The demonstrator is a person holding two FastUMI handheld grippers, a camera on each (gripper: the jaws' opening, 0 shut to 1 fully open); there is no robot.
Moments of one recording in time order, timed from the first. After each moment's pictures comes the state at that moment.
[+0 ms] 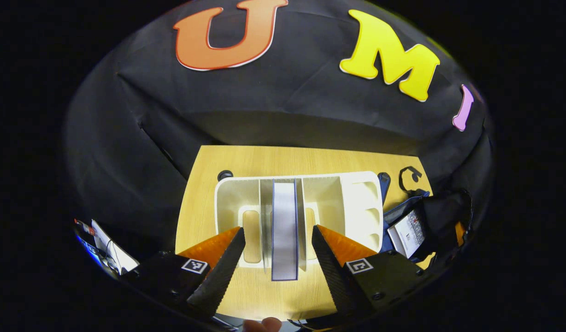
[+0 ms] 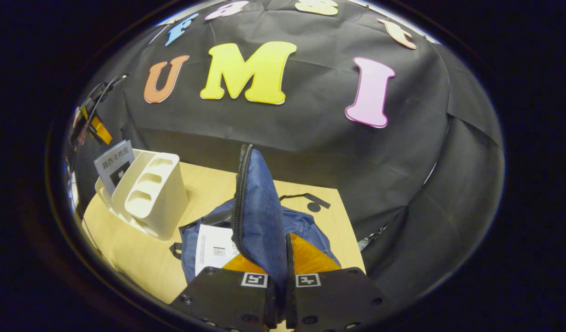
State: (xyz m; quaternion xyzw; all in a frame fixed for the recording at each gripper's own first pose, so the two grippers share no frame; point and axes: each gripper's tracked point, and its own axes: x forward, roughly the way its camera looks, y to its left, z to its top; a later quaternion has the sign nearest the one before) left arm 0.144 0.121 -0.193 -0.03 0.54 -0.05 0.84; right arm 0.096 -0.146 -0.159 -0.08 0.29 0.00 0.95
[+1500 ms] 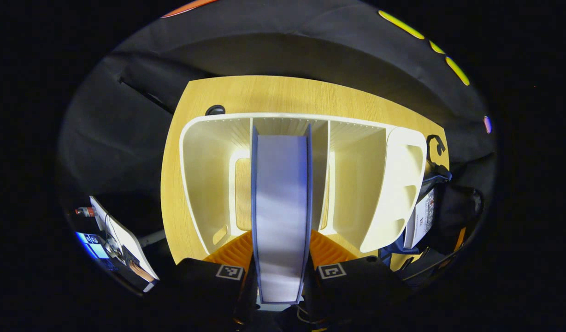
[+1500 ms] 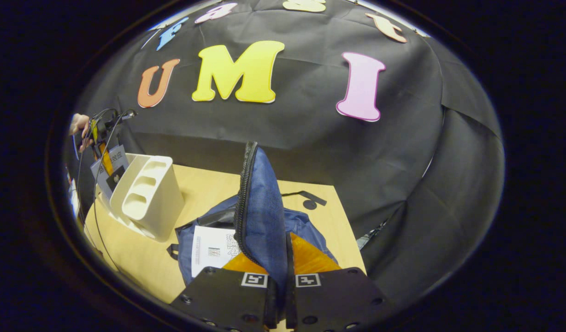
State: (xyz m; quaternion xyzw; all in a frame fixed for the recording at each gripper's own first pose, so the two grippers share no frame) left arm 0.121 0.113 -0.263 -0.04 0.70 -0.01 0.71; right arm 0.096 -0.166 -0.162 -0.05 0.29 -0.01 0.96
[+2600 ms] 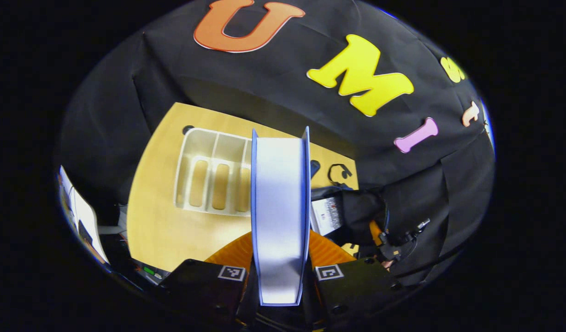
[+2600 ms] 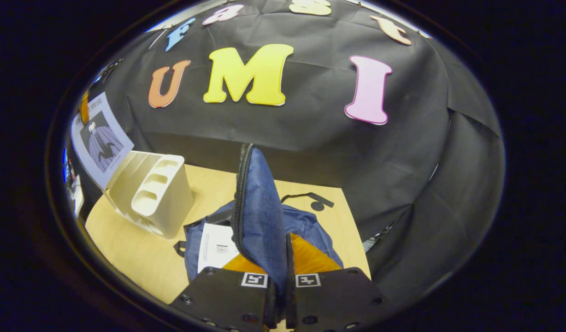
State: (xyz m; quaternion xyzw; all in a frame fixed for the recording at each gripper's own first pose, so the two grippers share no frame) left arm 0.039 0.029 -0.036 -0.24 0.56 -0.16 0.78; right arm 0.086 -0.157 -0.161 -0.05 0.28 0.02 0.96
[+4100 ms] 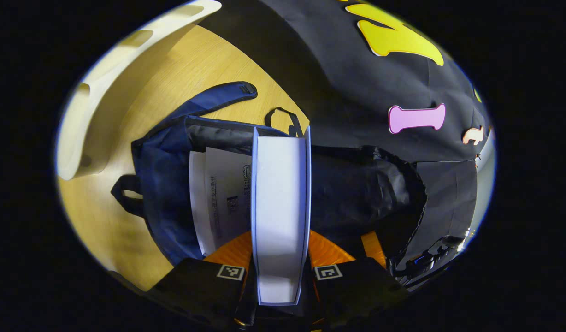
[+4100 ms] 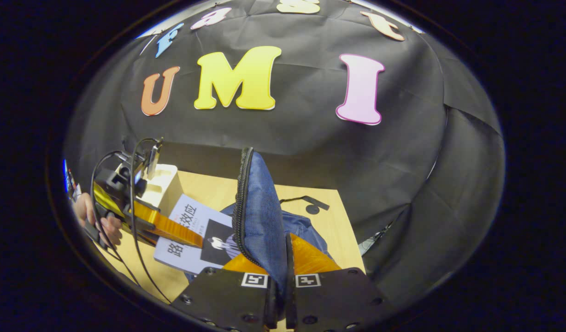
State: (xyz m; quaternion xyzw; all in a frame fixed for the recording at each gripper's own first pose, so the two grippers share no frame) left arm 0.024 -0.318 -0.248 -0.43 0.59 -0.26 0.63; right arm 0.102 -0.173 -0.143 -0.04 0.28 0.01 0.96
